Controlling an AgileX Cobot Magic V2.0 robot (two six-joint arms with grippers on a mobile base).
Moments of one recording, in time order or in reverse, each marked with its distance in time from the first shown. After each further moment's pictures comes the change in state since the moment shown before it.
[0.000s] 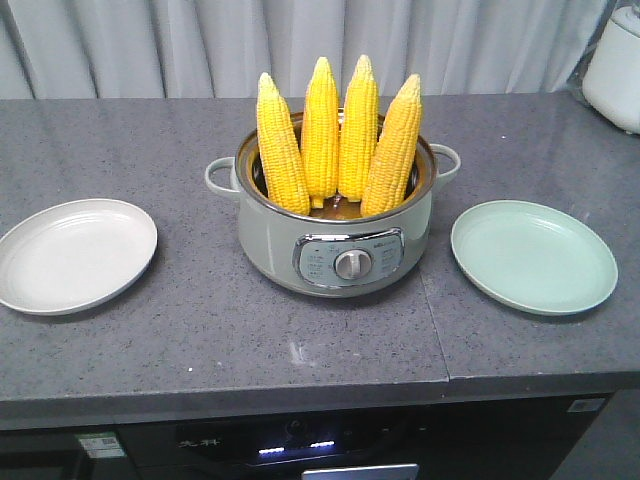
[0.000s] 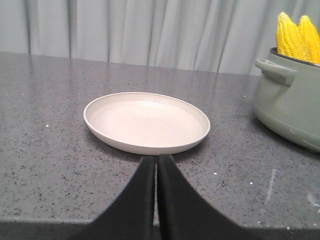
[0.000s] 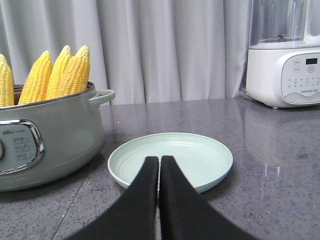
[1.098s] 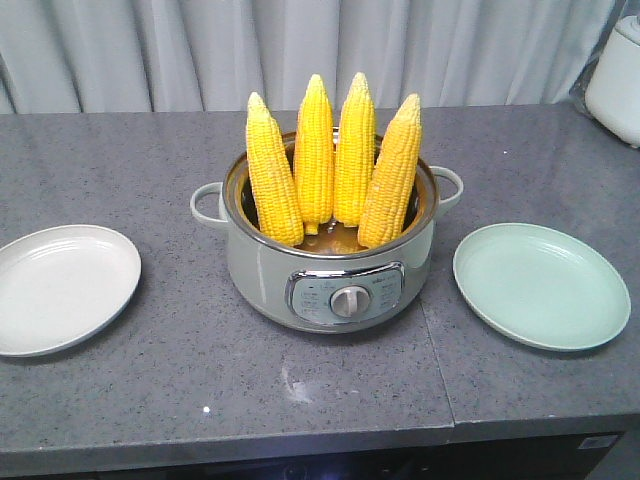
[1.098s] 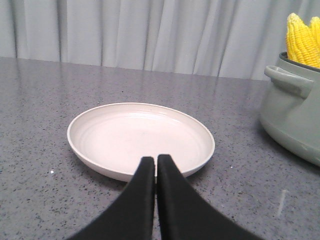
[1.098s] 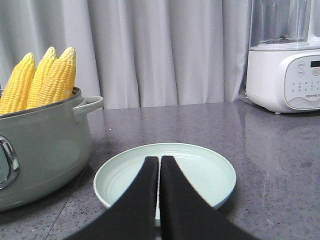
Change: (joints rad) left arm 0.000 0.000 0.000 0.000 0.000 0.000; right arm 0.000 0.000 0.000 0.000 0.000 0.000
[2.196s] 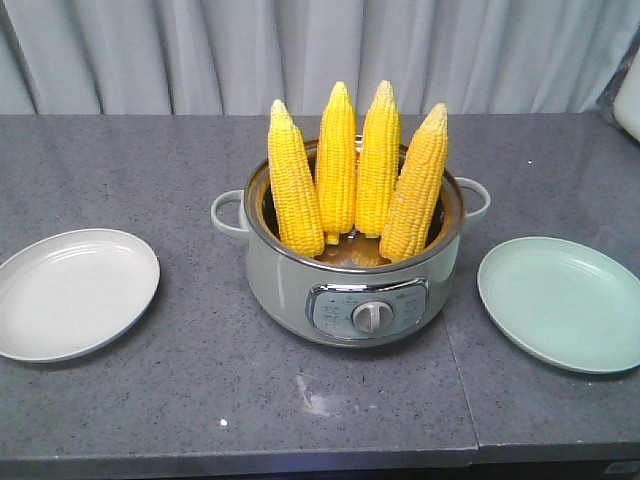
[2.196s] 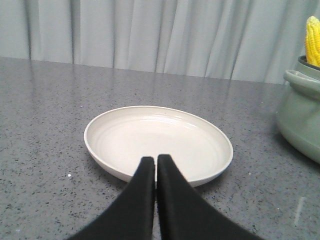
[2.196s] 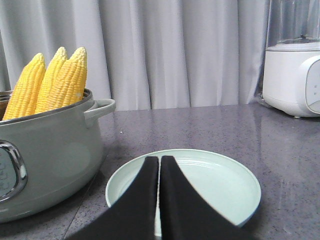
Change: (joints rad) left arm 0.000 0.000 0.000 0.000 0.000 0.000; right arm 0.000 0.000 0.000 0.000 0.000 0.000
